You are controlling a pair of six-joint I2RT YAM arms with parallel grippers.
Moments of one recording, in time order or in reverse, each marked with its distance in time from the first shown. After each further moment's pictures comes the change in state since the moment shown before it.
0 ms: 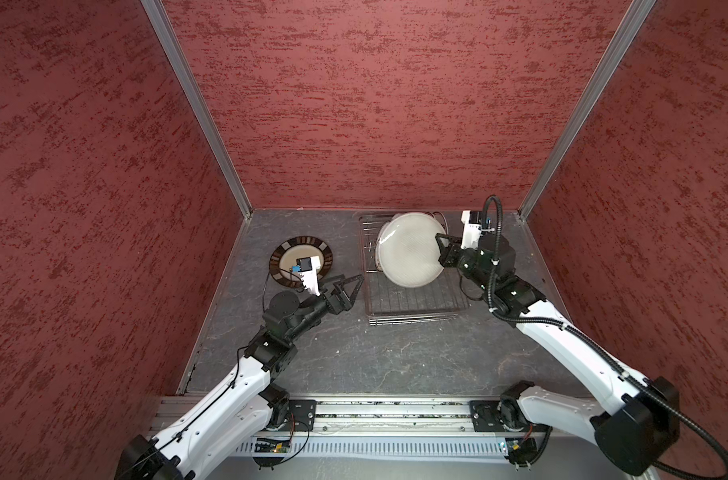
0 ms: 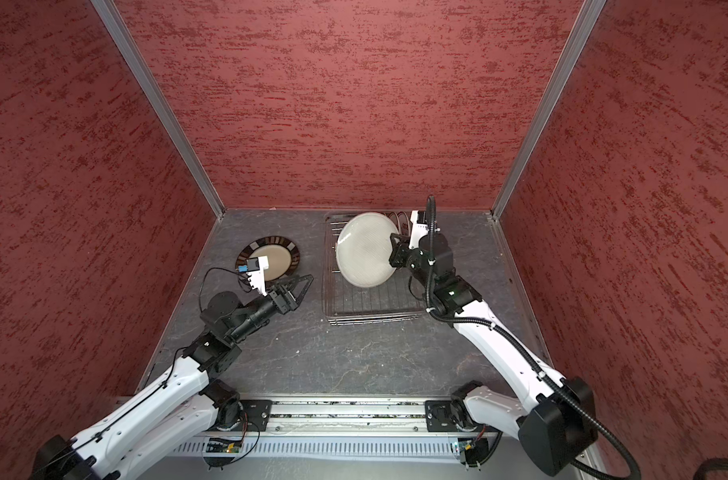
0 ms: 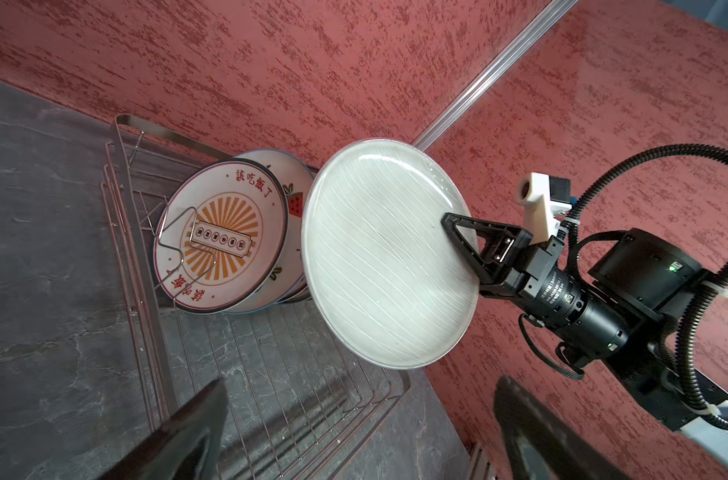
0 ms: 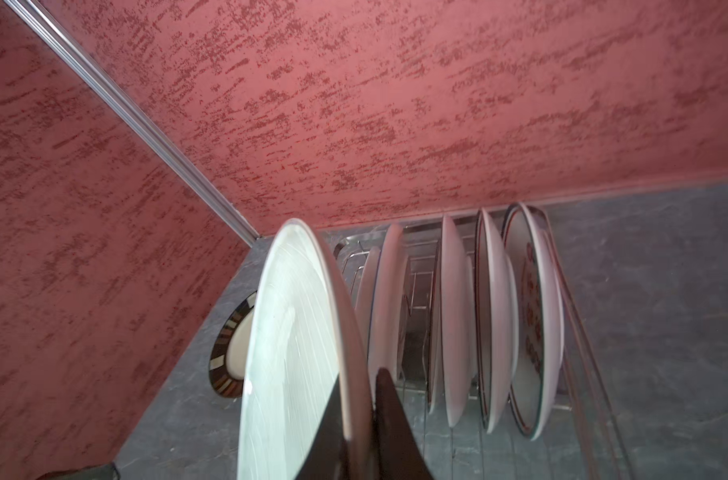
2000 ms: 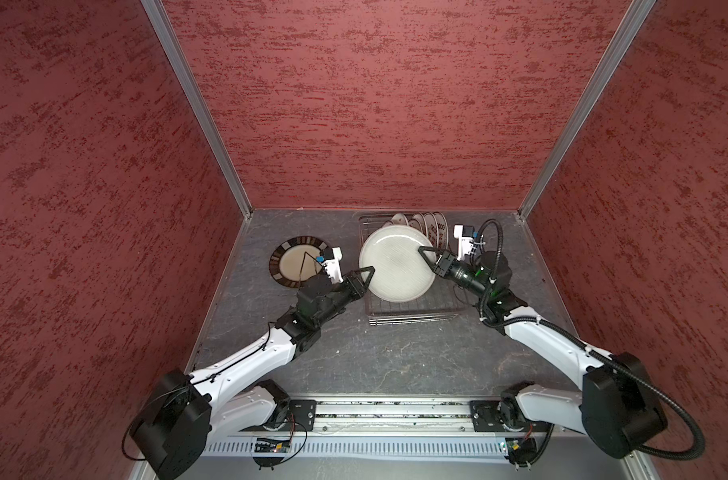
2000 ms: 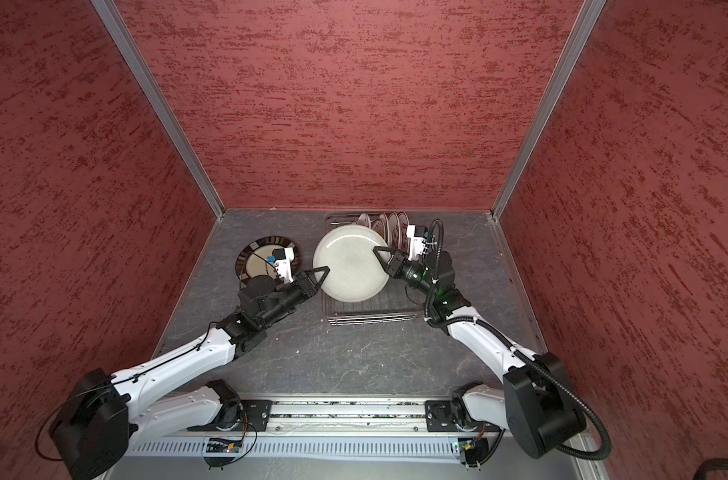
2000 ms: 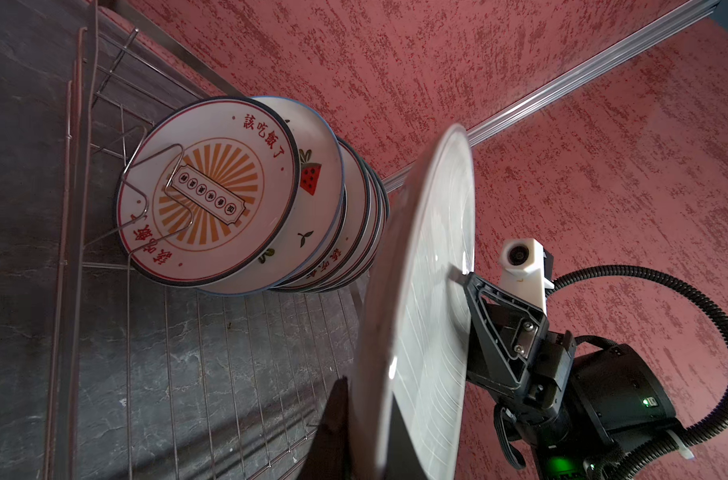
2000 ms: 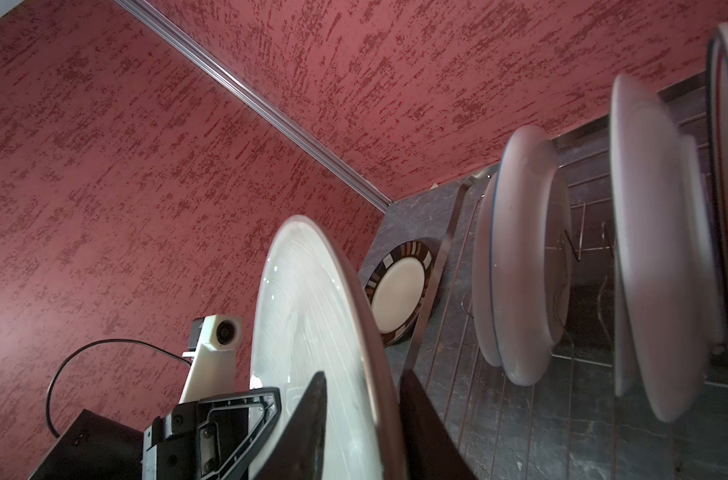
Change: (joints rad) left arm -0.126 0.320 0.114 0.116 -0.168 -0.238; right arm -0.066 0.109 -0.231 0.527 -0.416 0.356
